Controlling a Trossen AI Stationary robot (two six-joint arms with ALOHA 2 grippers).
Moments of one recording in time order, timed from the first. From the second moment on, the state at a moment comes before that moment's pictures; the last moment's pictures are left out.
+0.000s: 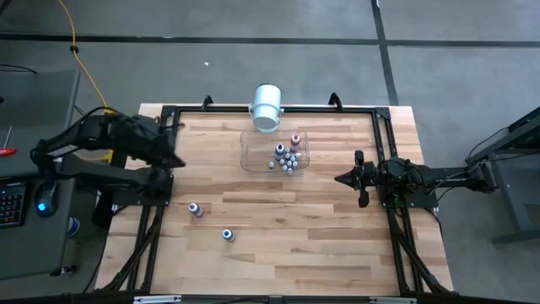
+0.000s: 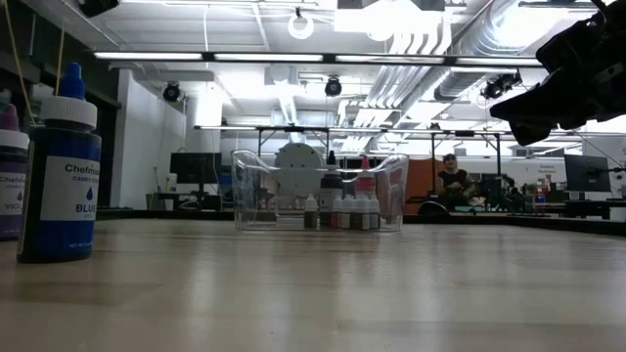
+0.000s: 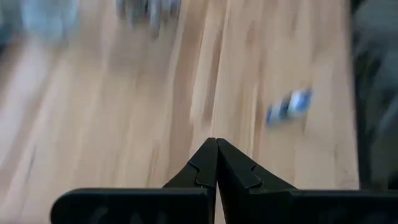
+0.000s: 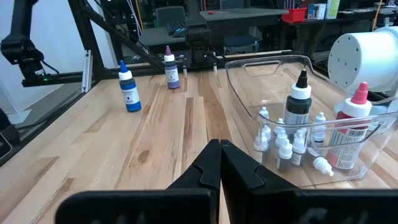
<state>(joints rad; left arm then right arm) 0.10 0.75 1.24 -1.33 0.08 -0.11 -0.01 0.16 0.01 0.03 0.00 0.10</state>
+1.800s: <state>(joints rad) -0.45 1.24 1.03 -1.33 -0.04 -0.85 -0.01 0.16 0.01 0.03 0.00 0.10</state>
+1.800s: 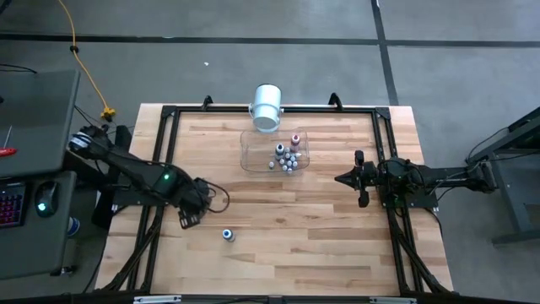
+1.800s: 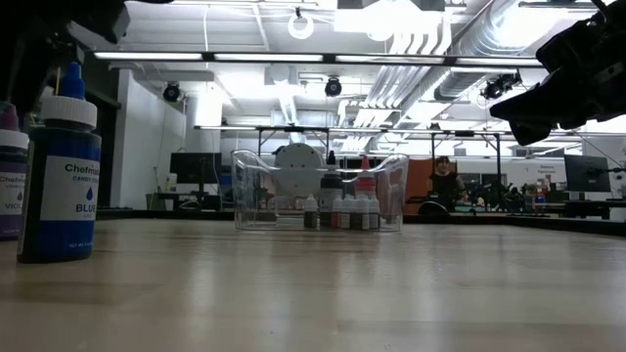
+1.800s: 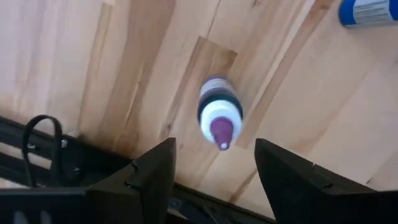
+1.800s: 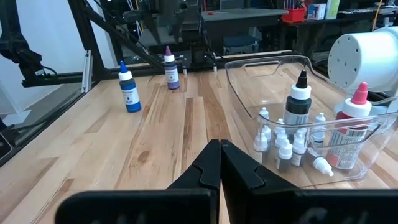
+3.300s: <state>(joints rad) -0.47 1.27 0.92 -1.19 -0.01 -0.81 -0.01 0.16 0.01 0.03 0.00 0.10</state>
